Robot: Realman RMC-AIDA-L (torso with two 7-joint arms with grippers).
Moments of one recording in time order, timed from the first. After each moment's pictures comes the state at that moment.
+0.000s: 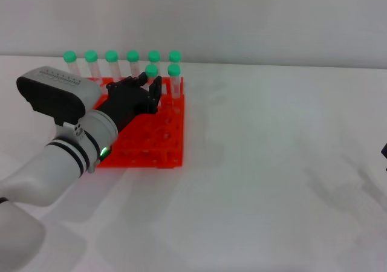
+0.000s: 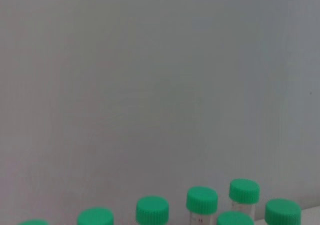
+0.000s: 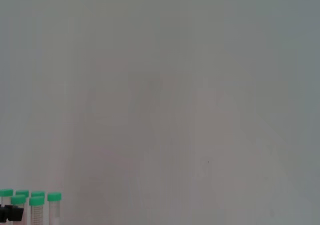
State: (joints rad) left arm -0.69 -2.09 -1.01 -0.22 -0.46 -0.73 2.81; right arm 0.32 2.01 -0.76 -0.04 2.08 1.52 -2.70
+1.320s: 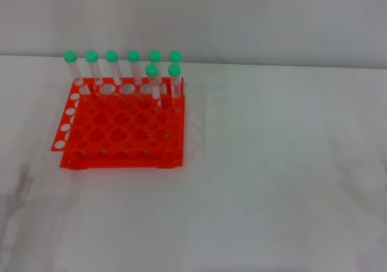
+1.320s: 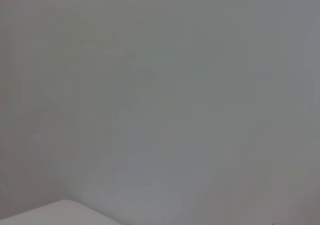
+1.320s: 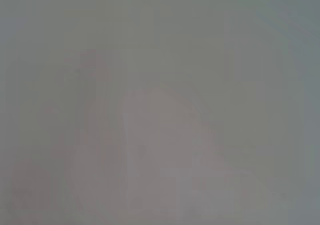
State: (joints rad) left arm -0.14 -2.10 -1.01 -0.17 -0.76 -1.38 2.58; right arm 0.30 2.01 -0.62 0.04 2.10 1.46 -2.72
